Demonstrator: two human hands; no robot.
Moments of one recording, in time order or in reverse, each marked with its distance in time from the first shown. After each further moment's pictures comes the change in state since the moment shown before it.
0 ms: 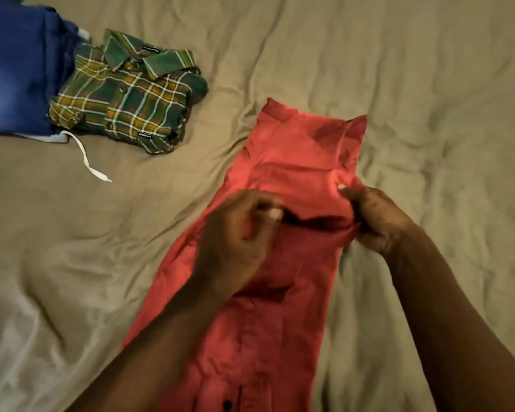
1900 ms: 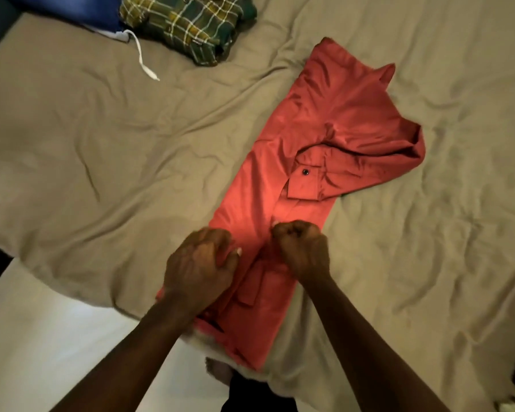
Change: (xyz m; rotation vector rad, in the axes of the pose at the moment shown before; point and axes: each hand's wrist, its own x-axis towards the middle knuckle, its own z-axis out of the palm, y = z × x) left_hand -0.247 -0.036 -0.001 0.603 -0.032 -0.332; right_hand -0.136 0.210 0.032 -0.800 0.120 -0.188
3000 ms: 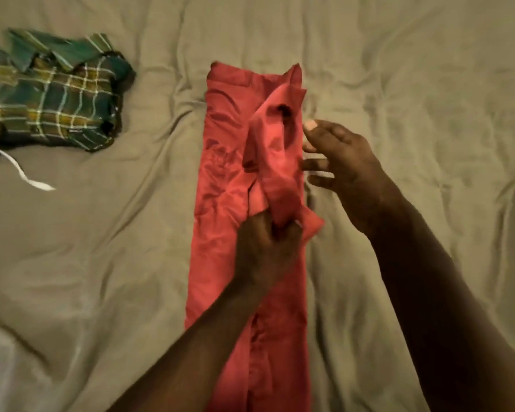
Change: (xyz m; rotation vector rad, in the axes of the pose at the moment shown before) left_hand 0.153 0.138 0.048 -0.651 -0.225 0.082; right_hand 0.075 -0.105 -0.164 0.771 0.065 -0.121
